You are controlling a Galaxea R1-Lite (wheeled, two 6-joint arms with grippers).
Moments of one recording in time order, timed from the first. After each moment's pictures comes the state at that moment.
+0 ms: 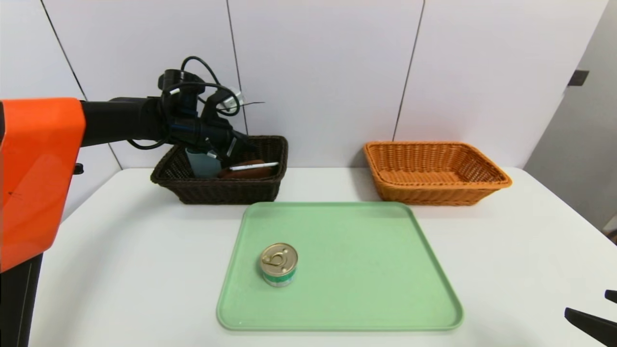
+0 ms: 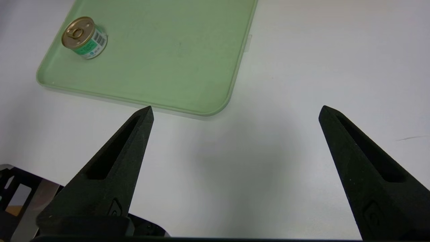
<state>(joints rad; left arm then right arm) -0.16 2.23 -1.97 0.24 -0.54 0.46 0.12 0.75 -0.54 0.27 0.26 0.13</state>
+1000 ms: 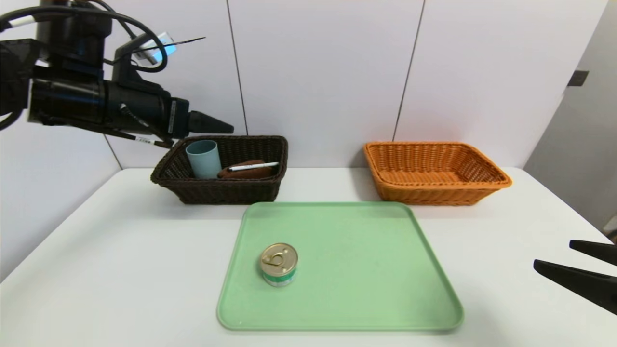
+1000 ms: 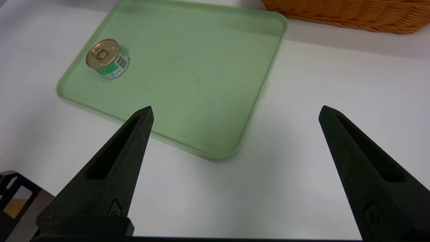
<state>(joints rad) -0.16 1.66 -1.53 0.31 -0.49 0.11 0.14 0.93 -0.63 0.11 0.34 0.05</state>
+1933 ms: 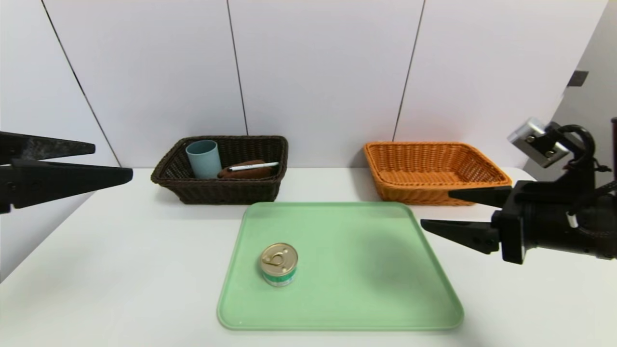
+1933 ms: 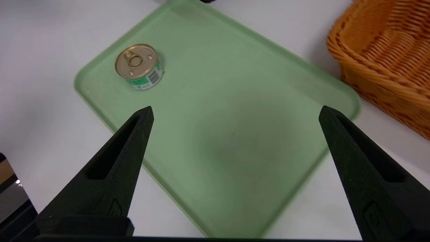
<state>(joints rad) -0.13 1.10 -1.24 0.51 -0.46 0.13 0.36 1.36 -0.78 -0.16 0.39 -0.11</state>
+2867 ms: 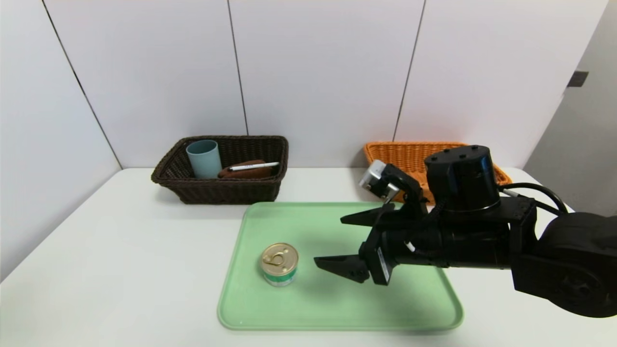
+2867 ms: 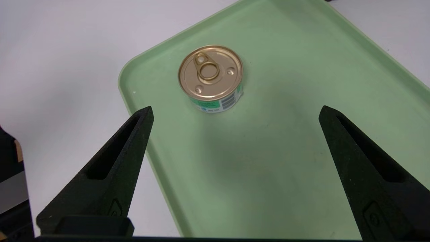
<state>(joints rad) -0.11 0.90 -1.33 0.69 -0.35 0.13 0.66 1.73 -0.85 -0.43 0.39 -0.11</state>
